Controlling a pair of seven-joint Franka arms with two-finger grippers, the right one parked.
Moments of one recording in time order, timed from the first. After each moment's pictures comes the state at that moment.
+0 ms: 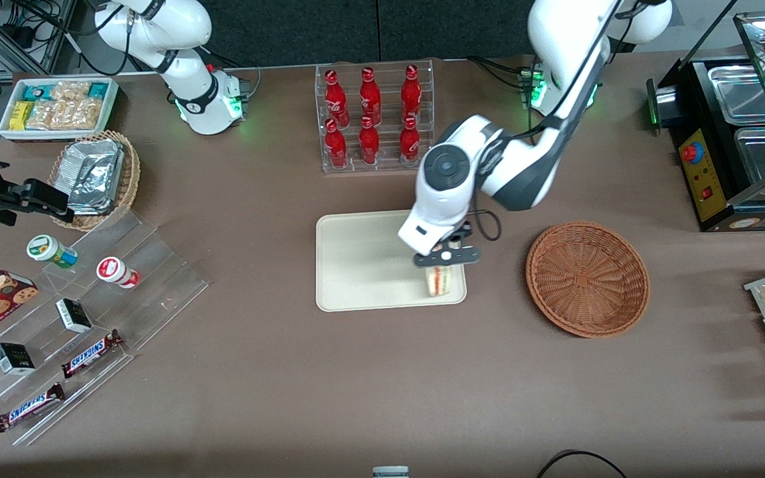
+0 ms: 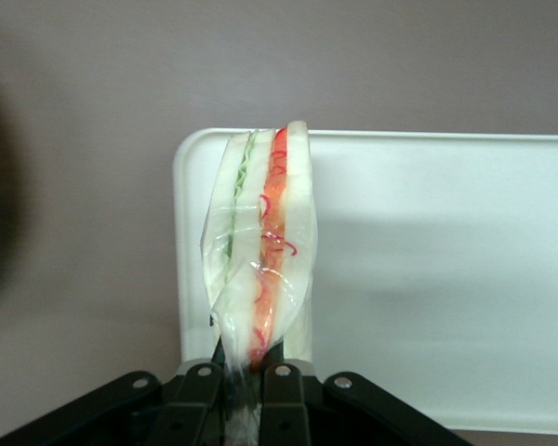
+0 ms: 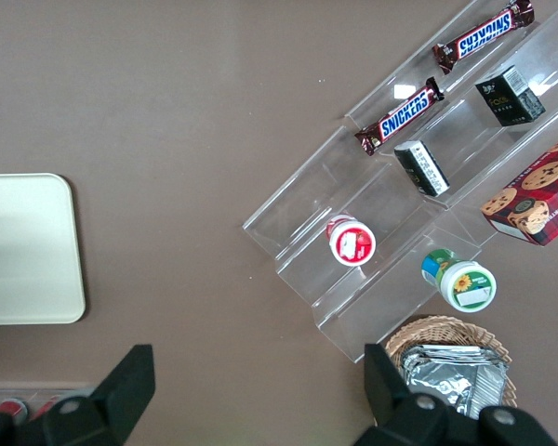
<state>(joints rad) -0.60 0.49 -0.12 -1.65 0.05 2.08 -0.80</state>
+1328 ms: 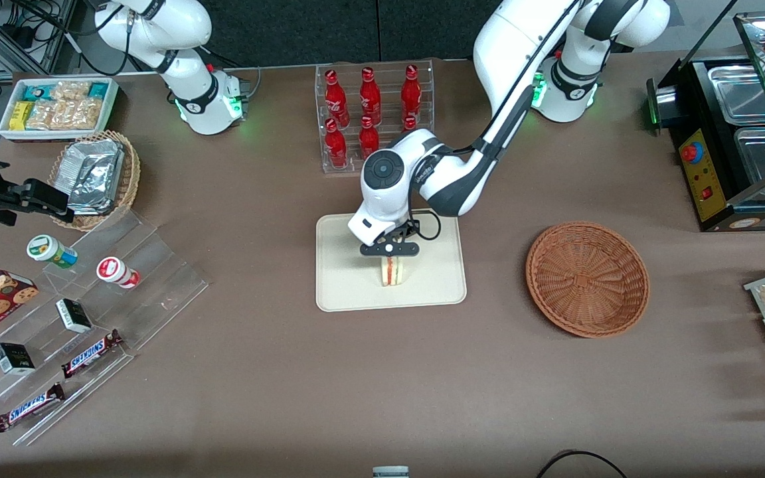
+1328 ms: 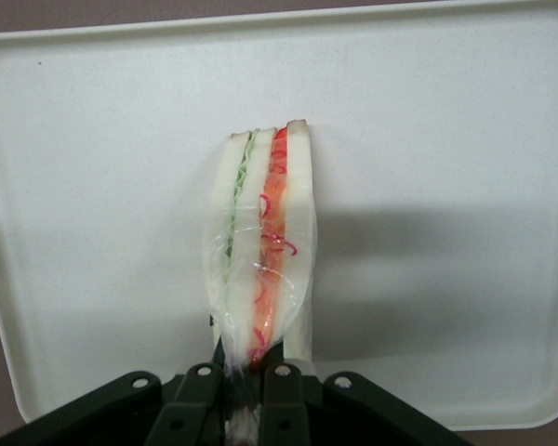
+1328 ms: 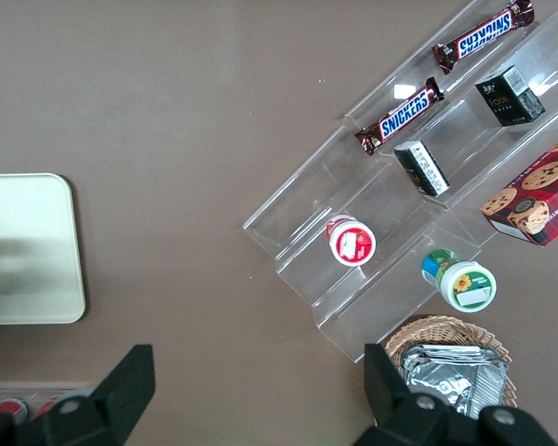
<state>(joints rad) -0.73 0.65 -0.12 -1.58 0.05 2.18 -0.86</state>
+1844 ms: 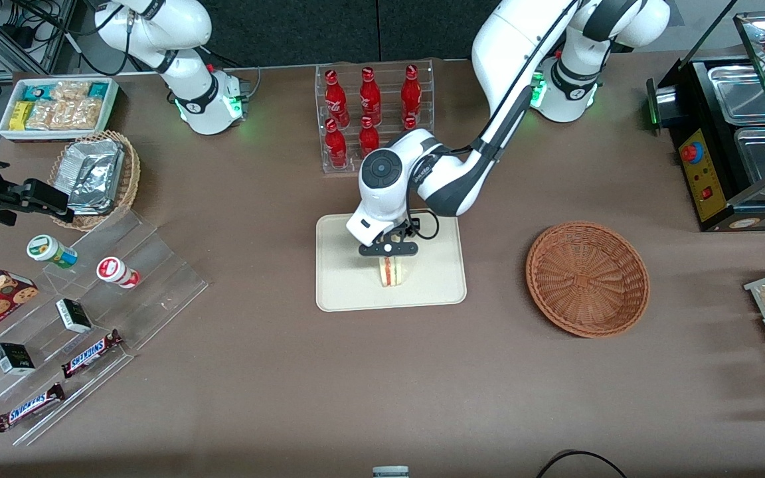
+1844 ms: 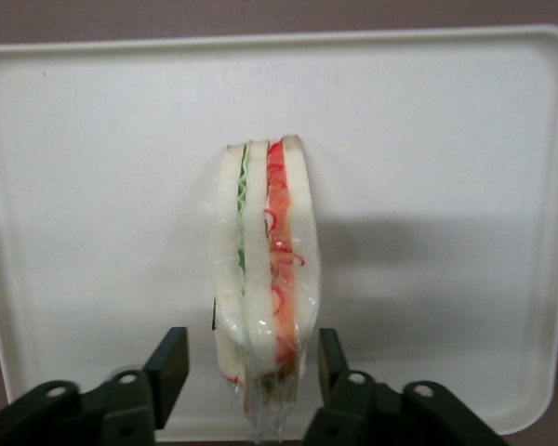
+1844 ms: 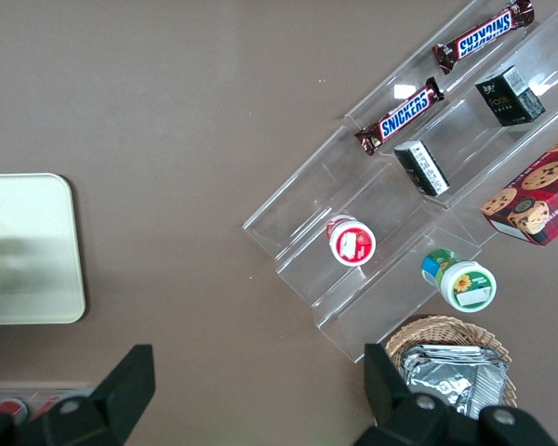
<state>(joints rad) -0.74 0.65 -0.11 -1.55 0.05 2.18 -0.89</state>
